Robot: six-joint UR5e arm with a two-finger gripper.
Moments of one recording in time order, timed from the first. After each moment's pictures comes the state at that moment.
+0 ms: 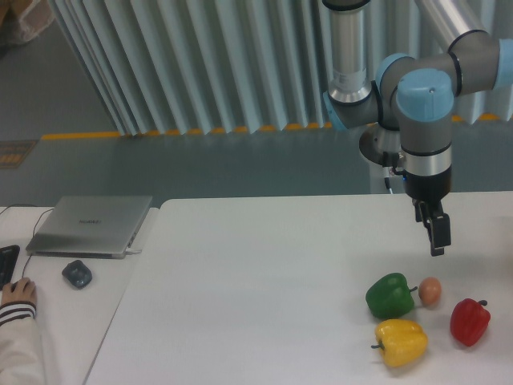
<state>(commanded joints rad) 2.38 -1.76 -1.57 -1.27 1.60 1.61</state>
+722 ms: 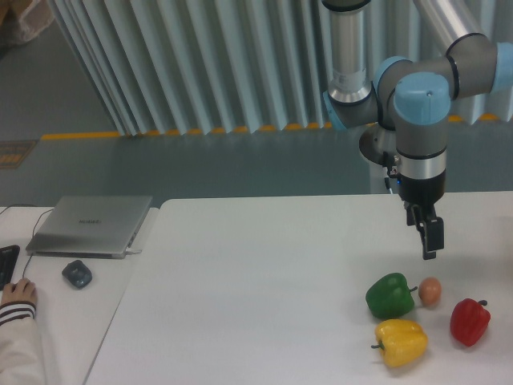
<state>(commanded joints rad) 2.36 -1.77 -1.60 -1.25 1.55 1.50</state>
